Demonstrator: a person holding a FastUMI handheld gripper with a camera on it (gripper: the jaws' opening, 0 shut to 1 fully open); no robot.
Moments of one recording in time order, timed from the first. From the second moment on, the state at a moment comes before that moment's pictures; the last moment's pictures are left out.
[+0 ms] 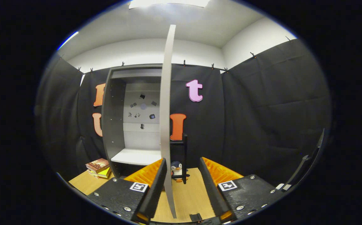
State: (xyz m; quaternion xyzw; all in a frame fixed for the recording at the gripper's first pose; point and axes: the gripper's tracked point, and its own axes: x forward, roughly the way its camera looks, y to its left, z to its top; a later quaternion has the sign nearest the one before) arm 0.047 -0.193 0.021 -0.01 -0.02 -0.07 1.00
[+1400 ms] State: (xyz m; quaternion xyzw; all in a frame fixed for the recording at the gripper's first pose) arm 0.102 0.024 -0.030 0.01 0.00 0.01 1.00
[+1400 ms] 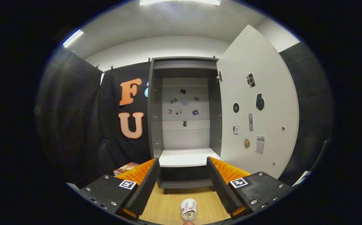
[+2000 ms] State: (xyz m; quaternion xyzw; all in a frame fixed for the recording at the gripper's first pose) arm 0.122 0.041 -0.258 0.04 0.21 0.04 0.98
